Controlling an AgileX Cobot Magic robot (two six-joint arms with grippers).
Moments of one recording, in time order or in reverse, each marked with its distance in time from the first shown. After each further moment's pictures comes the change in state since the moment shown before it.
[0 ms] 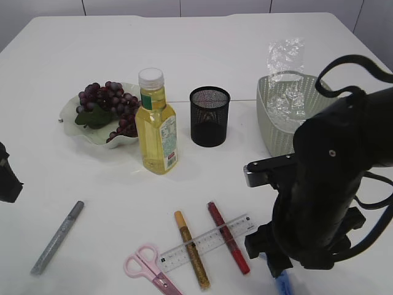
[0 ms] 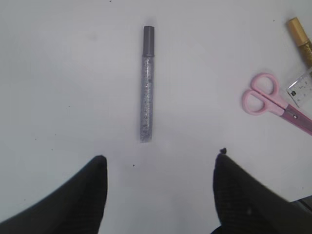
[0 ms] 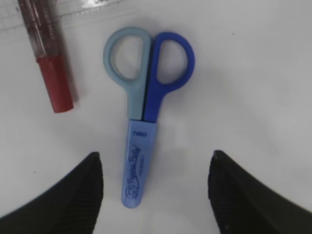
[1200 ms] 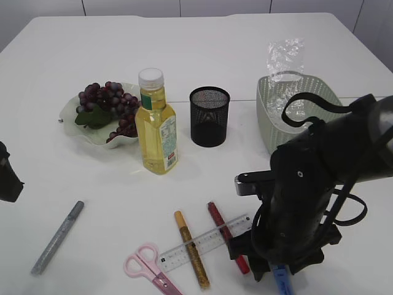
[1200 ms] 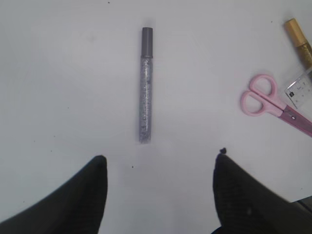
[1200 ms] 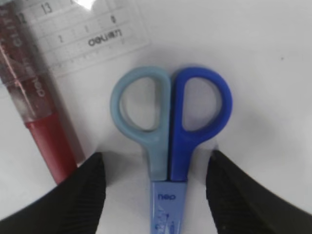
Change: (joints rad) left arm 0.000 0.000 0.000 -0.002 0.001 0.002; right arm 0.000 0.161 -0.007 0.028 -0.160 0.098
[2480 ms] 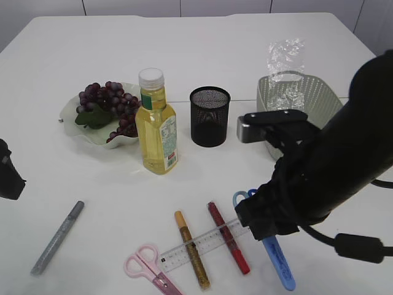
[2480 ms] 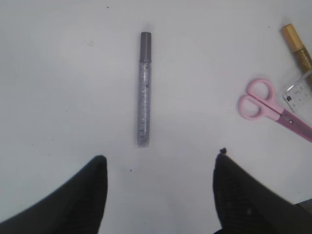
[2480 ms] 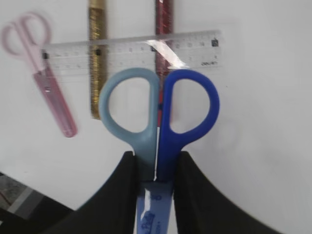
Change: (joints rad) left arm 0.000 0.000 0.000 -0.008 -0.014 0.001; right arm -0.027 -0.365 0.004 0.235 0.089 -0.445
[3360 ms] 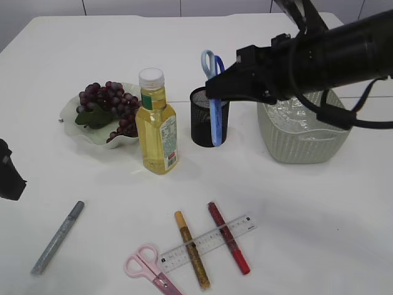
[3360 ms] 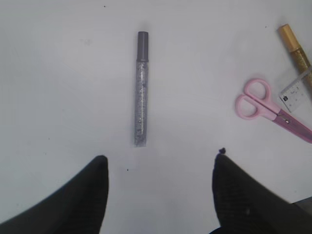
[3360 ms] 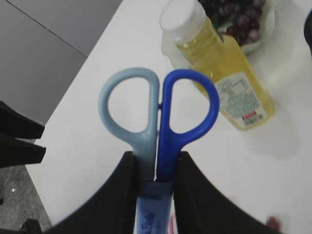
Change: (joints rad) left arm 0.000 0.000 0.000 -0.011 -0.001 0.000; right arm -0.316 0.066 -0.165 1.072 0.007 -1.049
